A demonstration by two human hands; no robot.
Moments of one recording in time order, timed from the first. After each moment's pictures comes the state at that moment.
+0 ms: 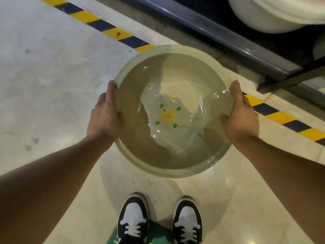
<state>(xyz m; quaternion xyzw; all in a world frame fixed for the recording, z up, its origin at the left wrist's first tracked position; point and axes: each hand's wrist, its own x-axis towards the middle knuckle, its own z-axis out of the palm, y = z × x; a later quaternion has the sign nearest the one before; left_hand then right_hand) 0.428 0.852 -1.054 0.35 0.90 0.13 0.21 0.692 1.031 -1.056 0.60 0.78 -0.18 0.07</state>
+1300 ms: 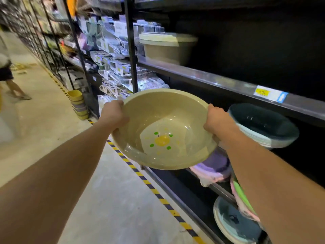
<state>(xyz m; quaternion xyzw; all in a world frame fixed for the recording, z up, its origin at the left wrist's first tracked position) 0.202 0.743 -0.027 0.23 0.92 0.30 -0.06 0.390 1.002 -0.031 0.38 0.92 -0.04 -0.08</state>
